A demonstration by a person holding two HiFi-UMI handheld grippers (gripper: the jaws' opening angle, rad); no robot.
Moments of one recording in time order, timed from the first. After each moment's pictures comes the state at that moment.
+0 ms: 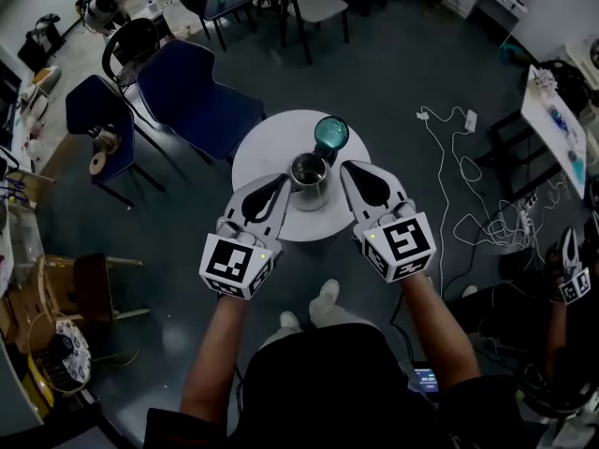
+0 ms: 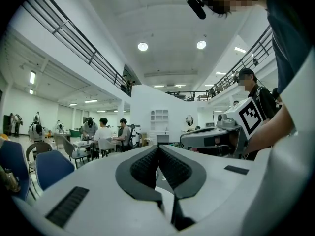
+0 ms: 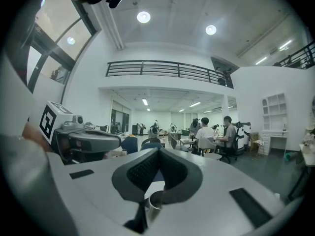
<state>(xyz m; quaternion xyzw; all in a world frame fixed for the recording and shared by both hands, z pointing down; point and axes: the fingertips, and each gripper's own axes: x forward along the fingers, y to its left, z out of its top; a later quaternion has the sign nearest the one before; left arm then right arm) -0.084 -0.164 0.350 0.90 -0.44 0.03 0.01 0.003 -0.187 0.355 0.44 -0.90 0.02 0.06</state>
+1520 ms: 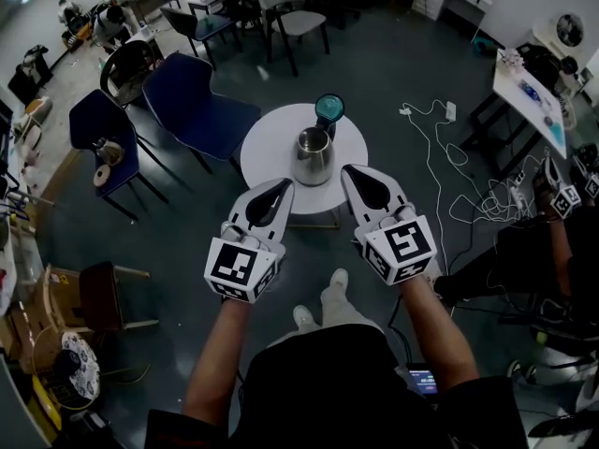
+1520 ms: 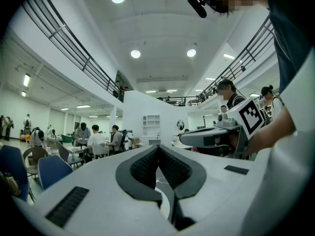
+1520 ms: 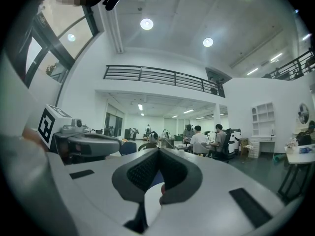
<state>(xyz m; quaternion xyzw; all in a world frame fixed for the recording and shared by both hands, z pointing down) -0.133 0.027 0.319 0.92 -0.39 0.01 -0.02 -0.046 0.012 0.318 0.48 -0.87 0.00 0.03</state>
